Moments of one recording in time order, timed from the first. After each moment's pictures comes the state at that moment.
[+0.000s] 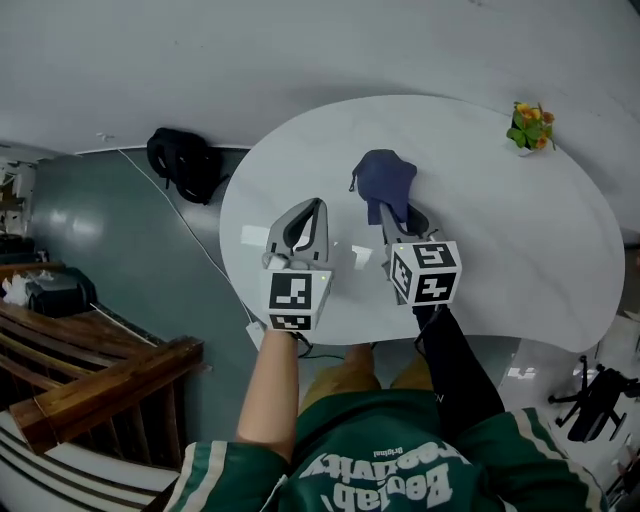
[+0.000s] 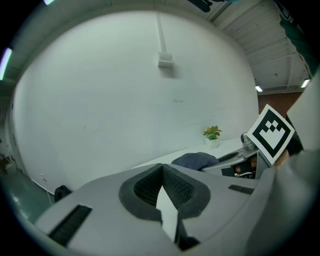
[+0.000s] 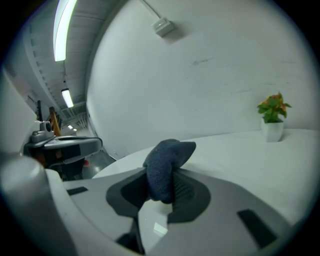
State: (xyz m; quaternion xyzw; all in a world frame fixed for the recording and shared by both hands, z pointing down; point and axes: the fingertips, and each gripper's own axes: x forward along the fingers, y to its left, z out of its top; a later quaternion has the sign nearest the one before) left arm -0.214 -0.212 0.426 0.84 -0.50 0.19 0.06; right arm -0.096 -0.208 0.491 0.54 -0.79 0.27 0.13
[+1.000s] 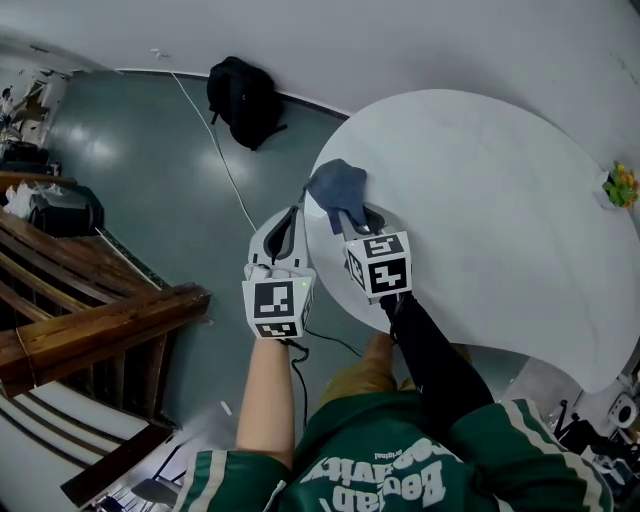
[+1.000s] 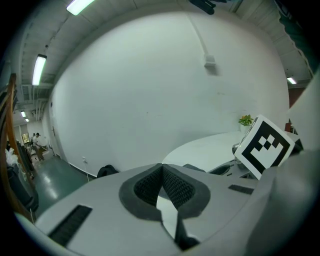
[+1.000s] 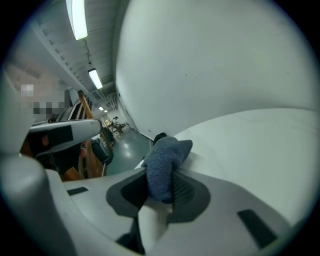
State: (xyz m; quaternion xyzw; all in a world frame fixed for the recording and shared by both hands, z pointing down) left arm -0.491 -0.144 0.458 0.73 -0.64 0.20 0.10; right arm -0.418 -0.164 0.556 0.36 -0.86 0.29 0.22
